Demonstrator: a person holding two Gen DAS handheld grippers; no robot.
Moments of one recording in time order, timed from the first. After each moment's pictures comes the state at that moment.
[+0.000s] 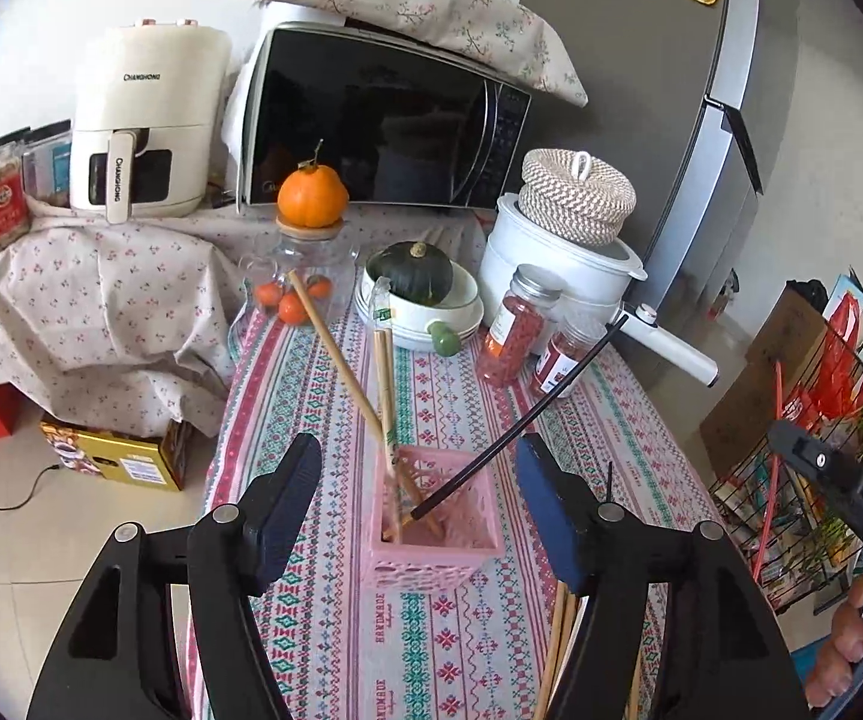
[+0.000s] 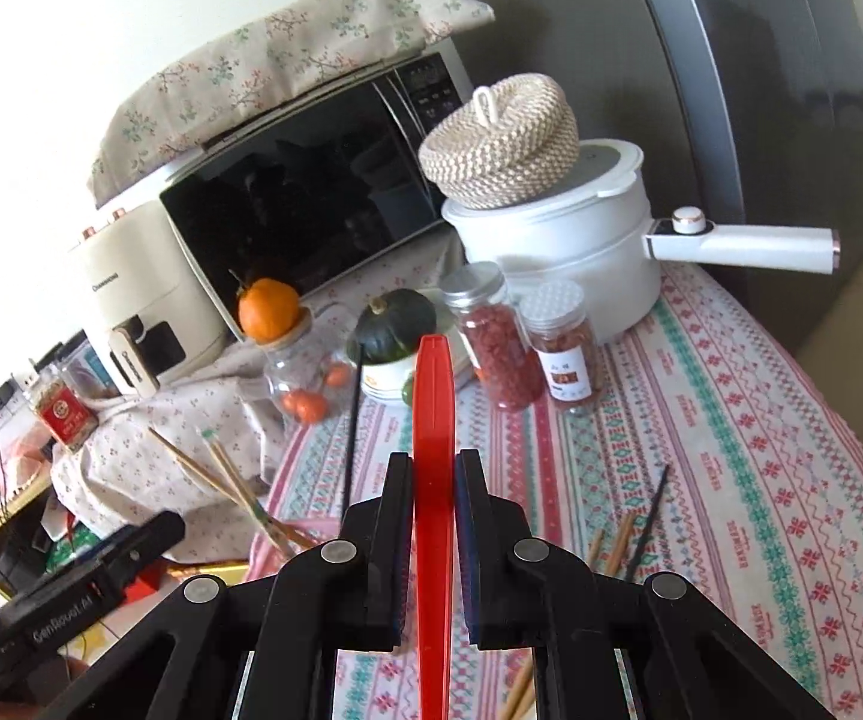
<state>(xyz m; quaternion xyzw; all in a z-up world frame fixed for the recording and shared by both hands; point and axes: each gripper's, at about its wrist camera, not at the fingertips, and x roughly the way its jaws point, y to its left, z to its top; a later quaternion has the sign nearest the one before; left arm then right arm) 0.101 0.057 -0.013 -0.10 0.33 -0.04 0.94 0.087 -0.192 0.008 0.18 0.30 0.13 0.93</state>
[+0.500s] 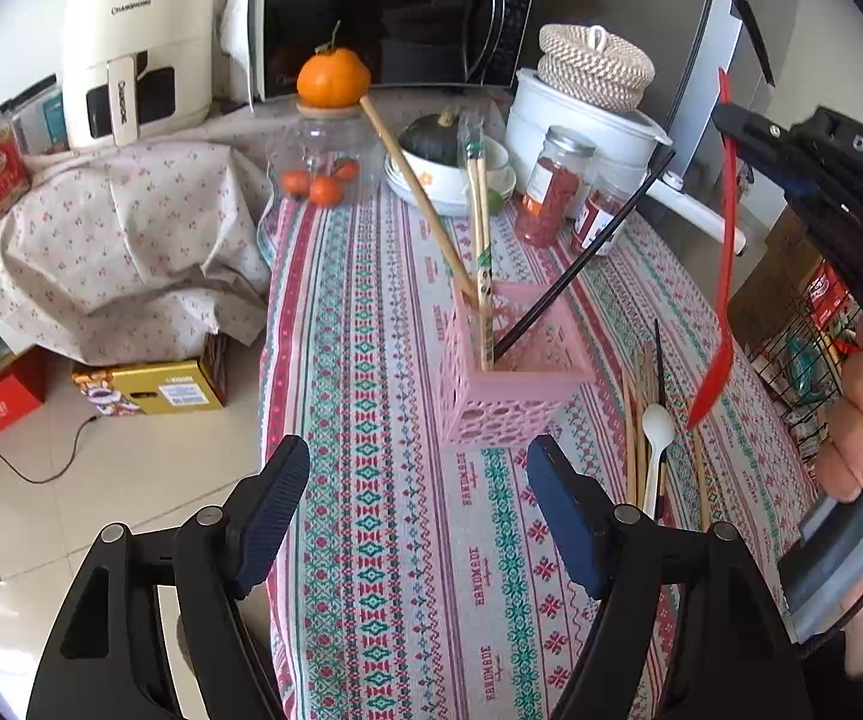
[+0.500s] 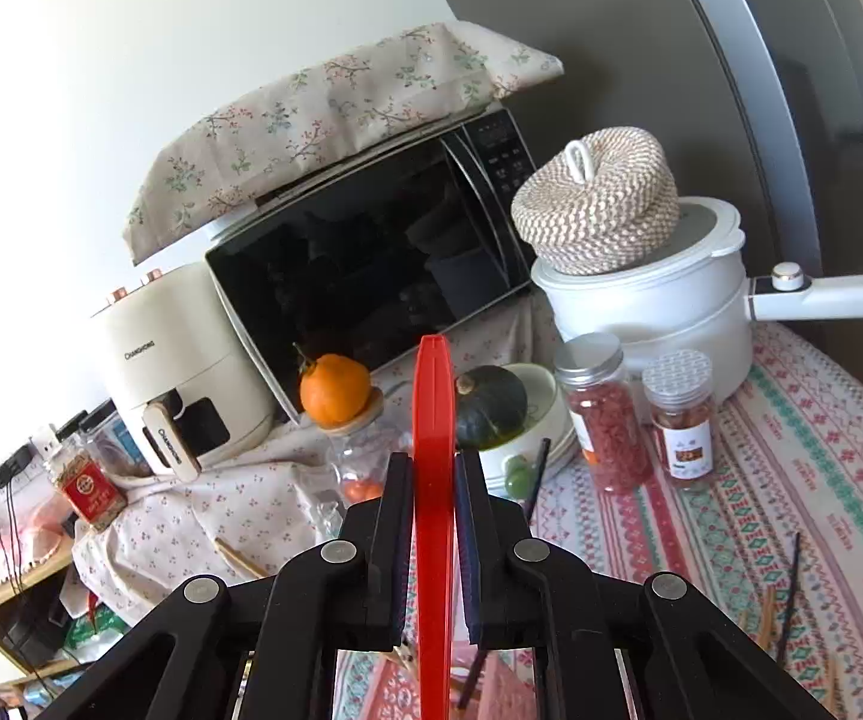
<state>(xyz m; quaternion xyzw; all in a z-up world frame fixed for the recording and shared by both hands) 0.081 0.086 -0.053 -0.05 0.45 -0.05 0.89 0.130 -0.110 0.015 0.21 0.22 0.13 0.94</state>
